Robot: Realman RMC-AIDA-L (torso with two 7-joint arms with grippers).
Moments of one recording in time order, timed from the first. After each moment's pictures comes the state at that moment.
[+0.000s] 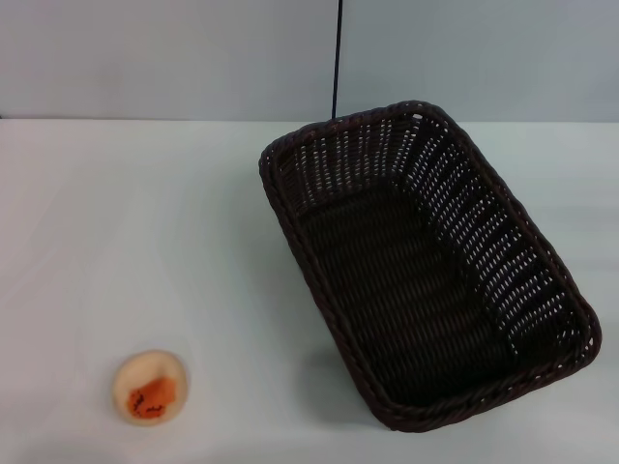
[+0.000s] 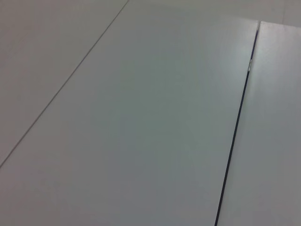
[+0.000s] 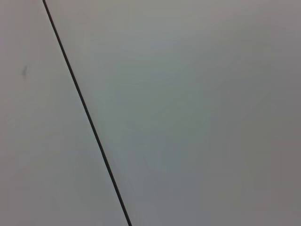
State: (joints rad) left arm -0.12 -2.07 -0.94 -0.10 2.07 1.96 -0.60; right arm 0.36 2.07 0.00 -0.10 -1.09 -1.44 0.64
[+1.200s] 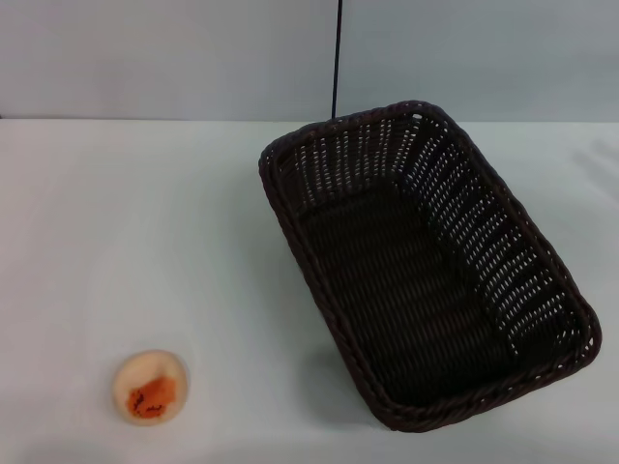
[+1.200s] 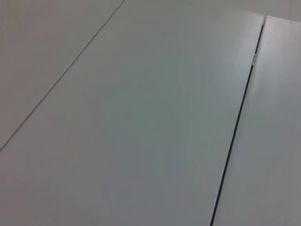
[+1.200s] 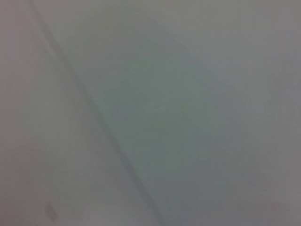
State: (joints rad) left arm -0.13 -2.06 -0.93 -0.09 2.08 1.94 -0.64; right arm 0.43 1.96 -0.38 -0.92 -1.88 -1.68 1.86
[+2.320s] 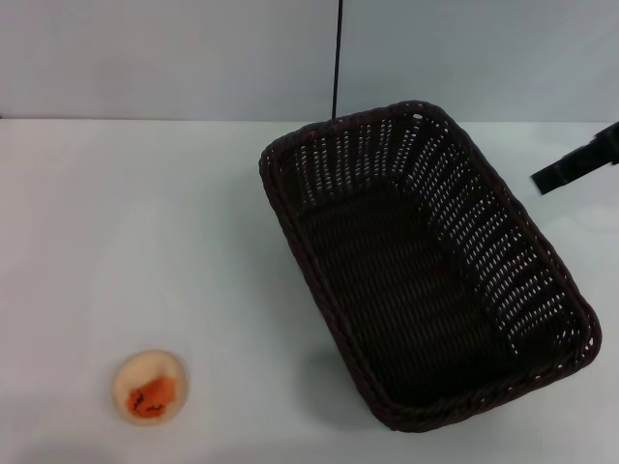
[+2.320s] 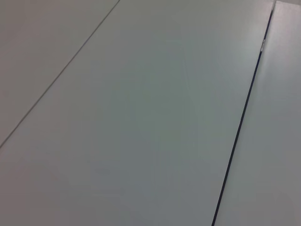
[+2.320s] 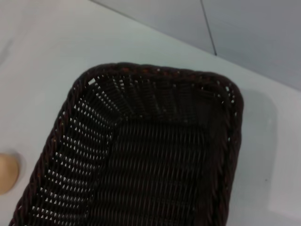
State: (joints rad) left arm -0.12 -2.07 -0.92 -0.09 2.08 1.91 -0.65; right arm 0.84 1.92 -0.80 -1.06 -2.55 -1.86 2.37
